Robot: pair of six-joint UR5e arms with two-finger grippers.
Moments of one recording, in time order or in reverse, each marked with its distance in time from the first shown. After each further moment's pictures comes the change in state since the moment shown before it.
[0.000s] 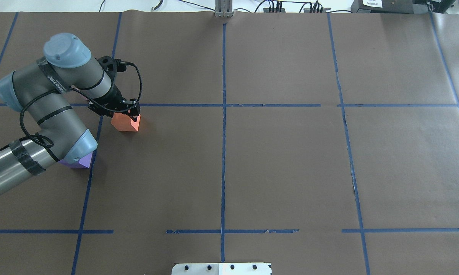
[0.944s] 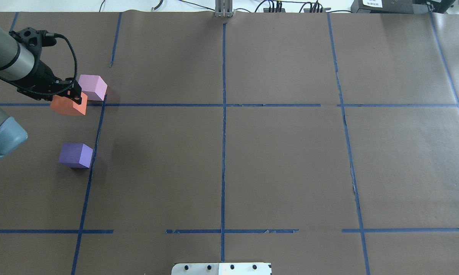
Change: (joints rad) left arm -0.171 0.241 -0.320 0.132 -0.016 0.089; right arm 0.000 0.000 0.000 0.000 0.000 0.000
